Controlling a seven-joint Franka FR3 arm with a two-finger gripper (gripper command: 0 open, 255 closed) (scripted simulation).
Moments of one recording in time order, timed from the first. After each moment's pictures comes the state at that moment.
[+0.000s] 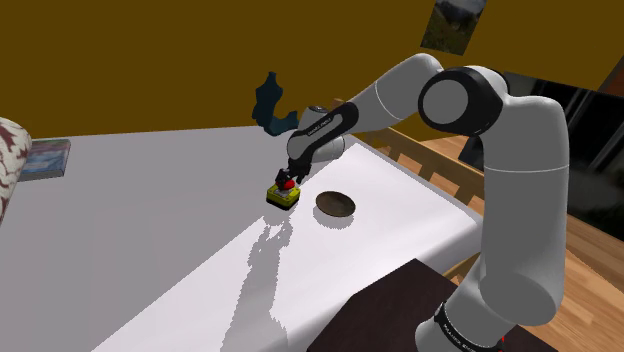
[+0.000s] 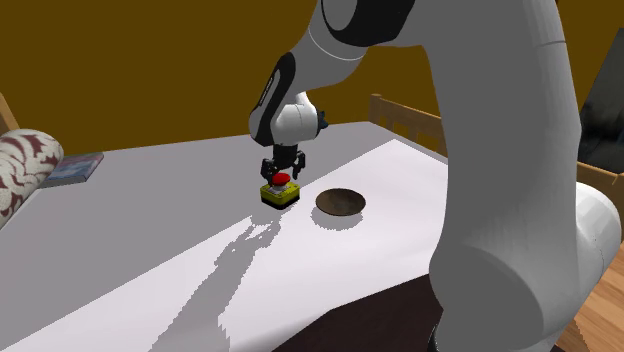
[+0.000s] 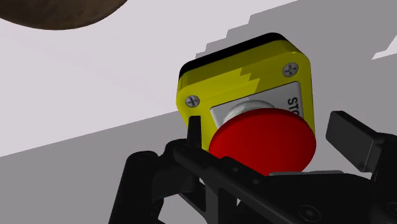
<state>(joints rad) -0.05 0.47 -0.08 -1.96 0.12 2.65 -0.16</state>
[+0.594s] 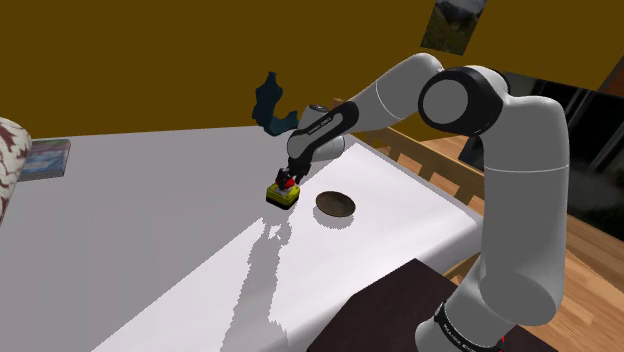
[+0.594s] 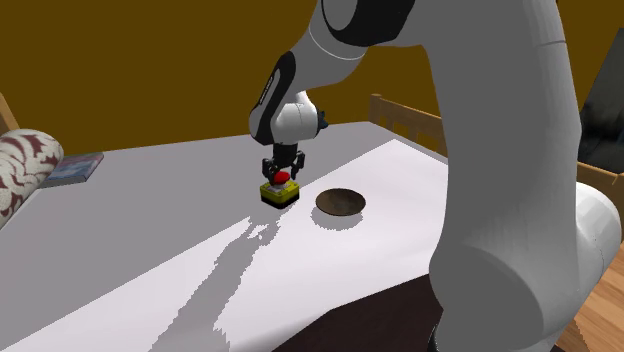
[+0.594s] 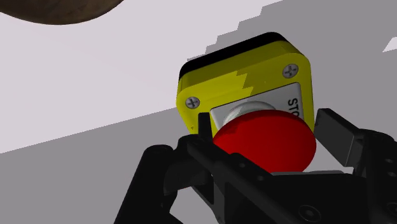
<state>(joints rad) -0.05 0.47 -0.08 -1.96 0.12 2.65 -0.16</state>
